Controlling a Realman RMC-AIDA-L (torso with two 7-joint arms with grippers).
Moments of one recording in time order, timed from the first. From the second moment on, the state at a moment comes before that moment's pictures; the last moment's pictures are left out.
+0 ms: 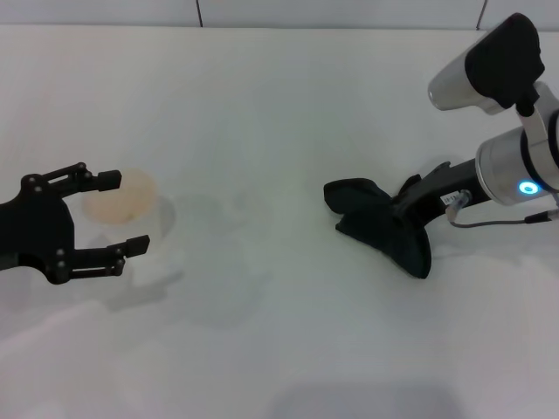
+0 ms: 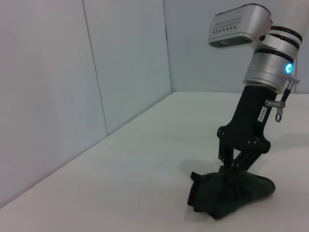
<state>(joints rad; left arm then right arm) -0.31 -2.08 0.68 0.98 1.97 1.73 -1.16 0.48 2.01 -1.61 -1.30 -2.31 -1.16 2.55</state>
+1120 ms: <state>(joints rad) -0.31 -2.07 0.67 0.99 1.97 1.74 -1.16 0.42 2.01 -1.46 -1.34 -2.09 -1.23 2.27</state>
